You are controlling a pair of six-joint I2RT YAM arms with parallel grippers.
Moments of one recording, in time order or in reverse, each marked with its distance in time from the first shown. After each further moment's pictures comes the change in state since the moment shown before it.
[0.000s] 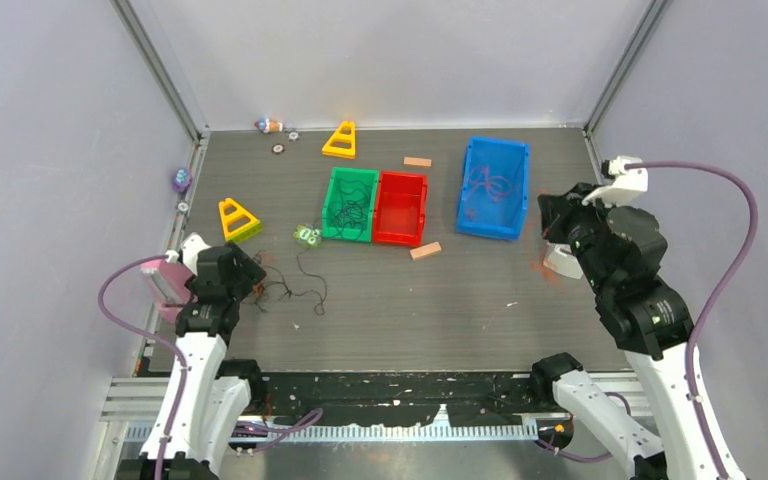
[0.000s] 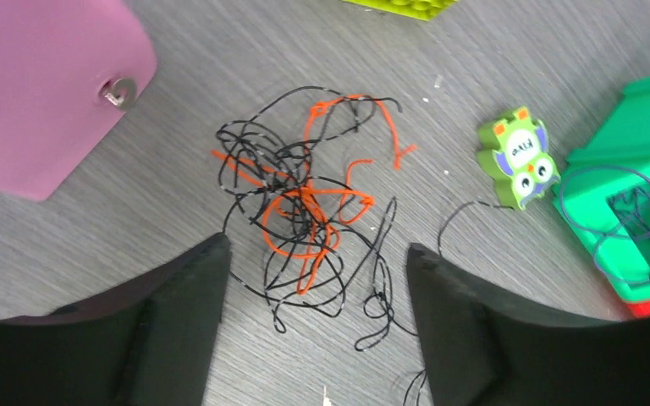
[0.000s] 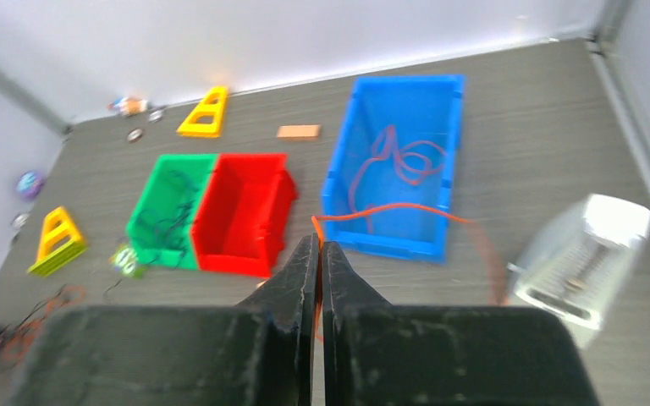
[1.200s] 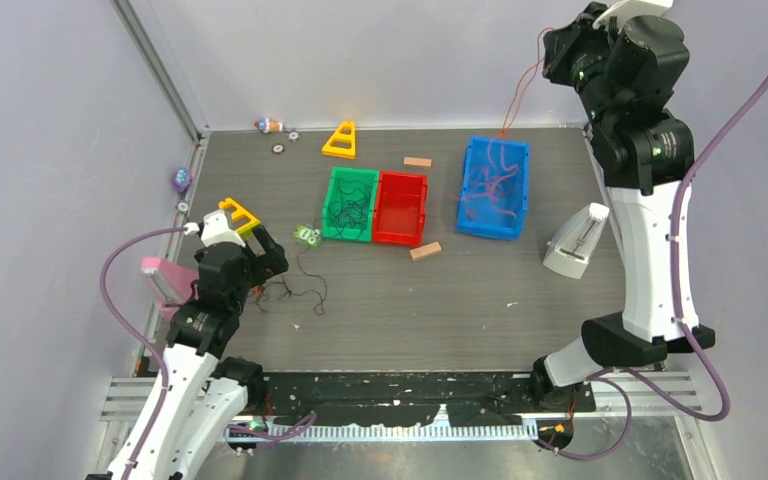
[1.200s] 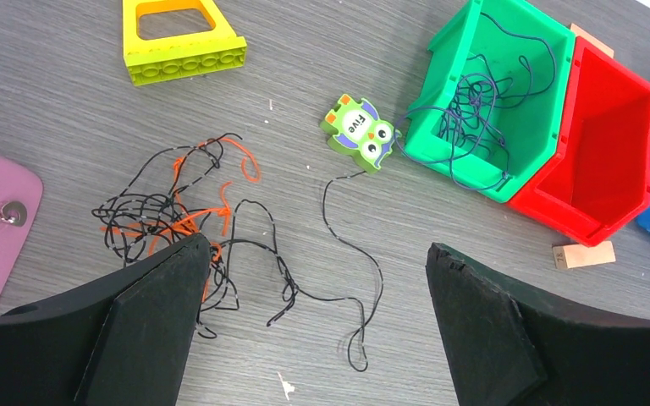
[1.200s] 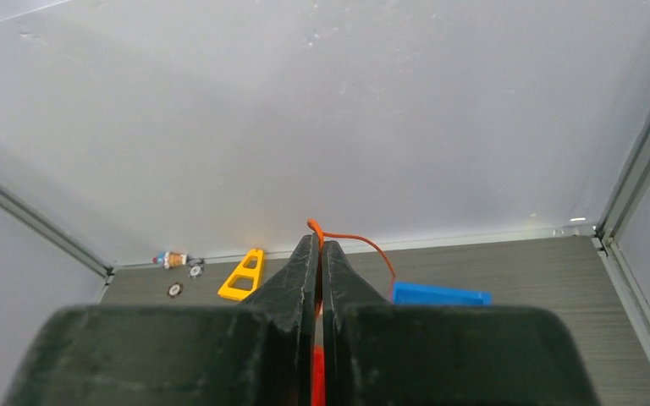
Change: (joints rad) left arm -0.274 -0.098 0.141 0.011 0.018 0.201; right arm -0.072 0.816 1.123 -0.071 -0.099 -0.069
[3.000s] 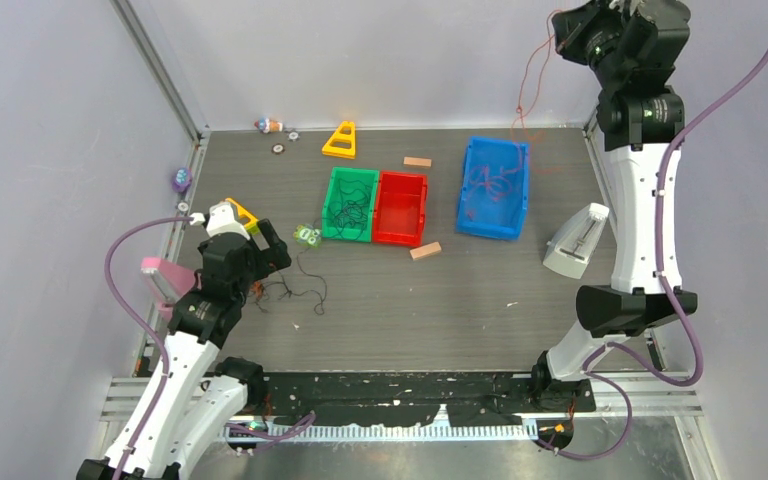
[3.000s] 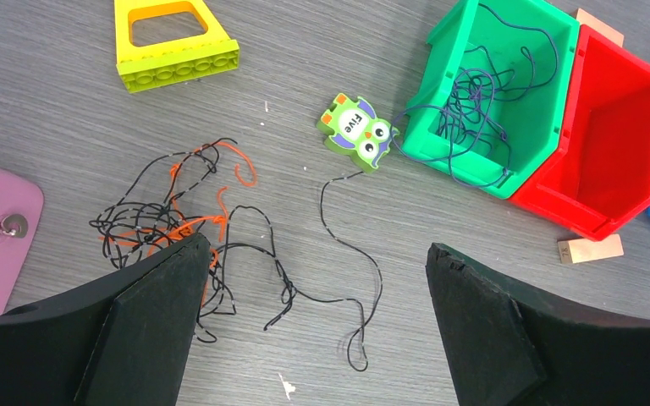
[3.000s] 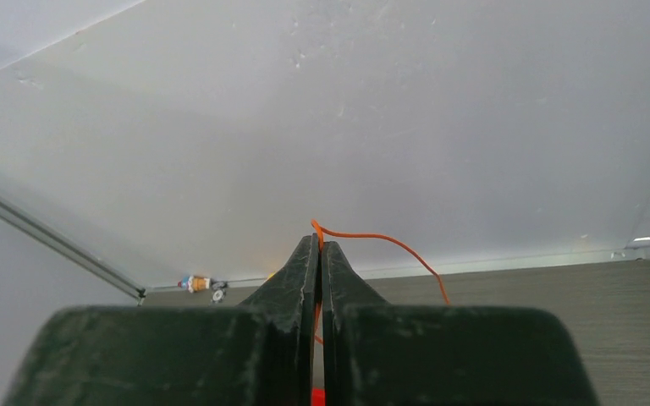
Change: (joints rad) left arm -0.021 0.073 0.052 -0.007 -0.006 0.021; right arm -0.232 0.175 0.030 0.170 -0.270 0.129
